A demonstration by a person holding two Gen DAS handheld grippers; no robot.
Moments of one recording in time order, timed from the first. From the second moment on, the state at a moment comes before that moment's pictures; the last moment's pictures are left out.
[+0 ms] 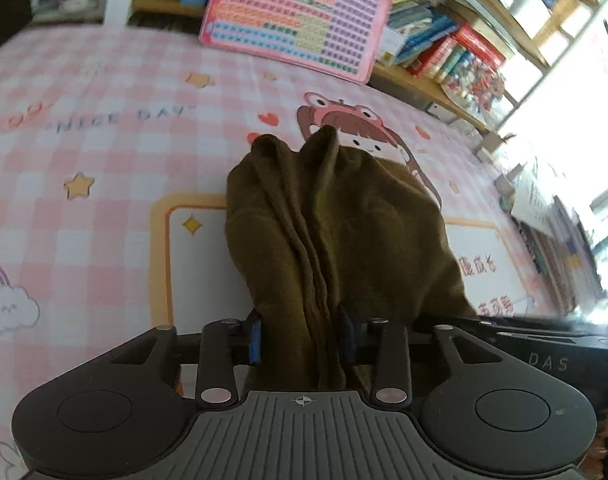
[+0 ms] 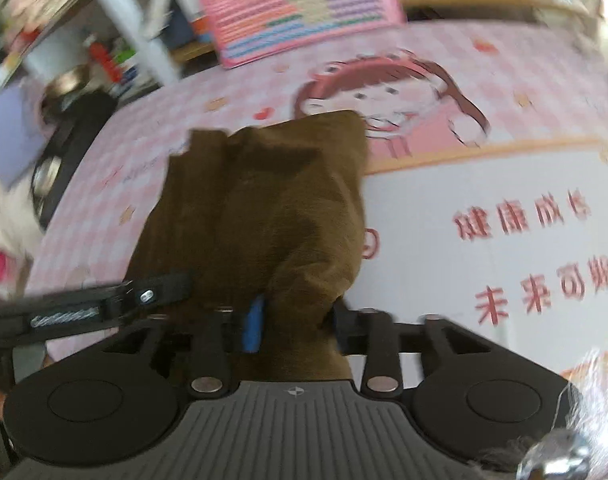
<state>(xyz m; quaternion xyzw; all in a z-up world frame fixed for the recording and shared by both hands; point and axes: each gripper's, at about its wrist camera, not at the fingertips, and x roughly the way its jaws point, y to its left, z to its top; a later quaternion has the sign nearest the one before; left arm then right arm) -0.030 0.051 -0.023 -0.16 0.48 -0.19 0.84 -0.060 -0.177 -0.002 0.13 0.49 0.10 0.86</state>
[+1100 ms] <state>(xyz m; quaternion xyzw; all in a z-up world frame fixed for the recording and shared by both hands) -0.054 0.032 0.005 -0.15 0.42 -0.21 0.87 -0.086 -0.160 0.021 0.11 0.41 0.13 0.90</state>
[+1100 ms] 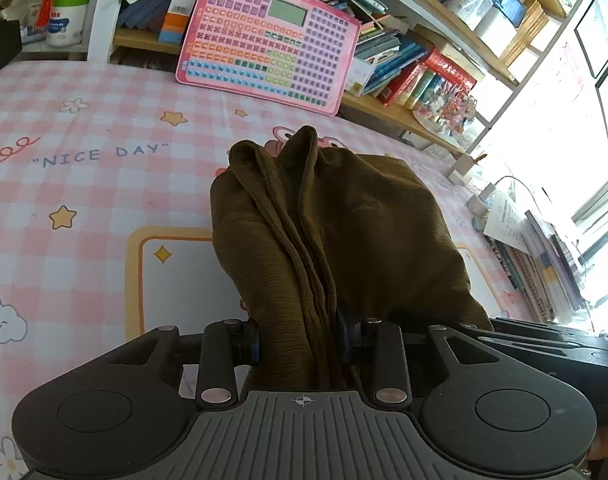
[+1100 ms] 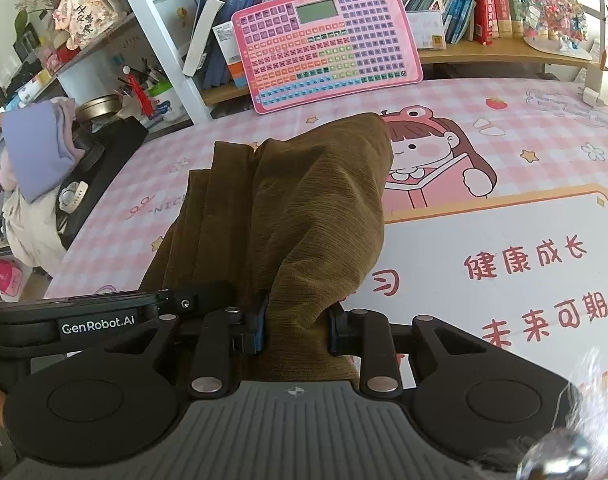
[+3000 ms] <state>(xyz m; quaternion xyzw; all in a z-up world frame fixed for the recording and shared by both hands) -0.001 -0.023 0.030 -0.12 0.42 -0.17 0.88 -0.023 -0.221 0.023 0.14 0.37 0.17 0.90</state>
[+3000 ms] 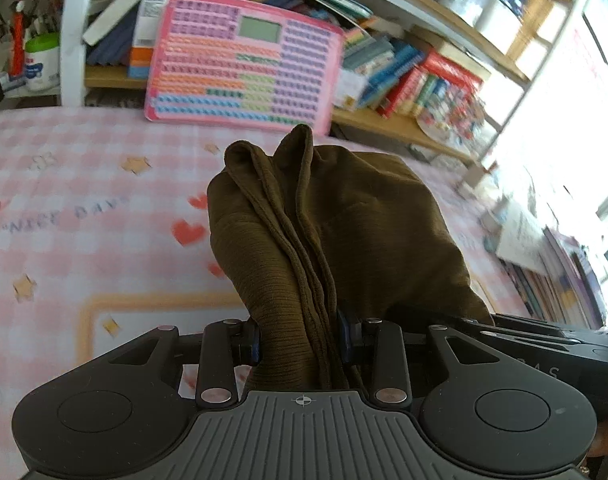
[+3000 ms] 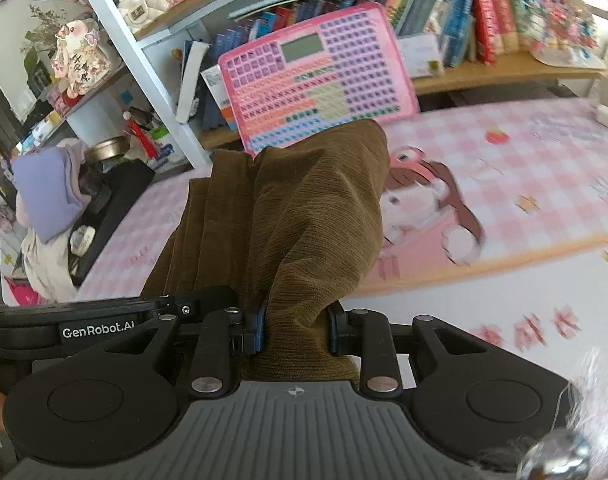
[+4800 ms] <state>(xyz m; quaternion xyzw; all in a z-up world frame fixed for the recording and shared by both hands) 0.139 0.109 -0.009 -0.16 0.36 -0.09 0.91 0.135 -0.135 -0.027 0.13 0.35 0.09 0.92</state>
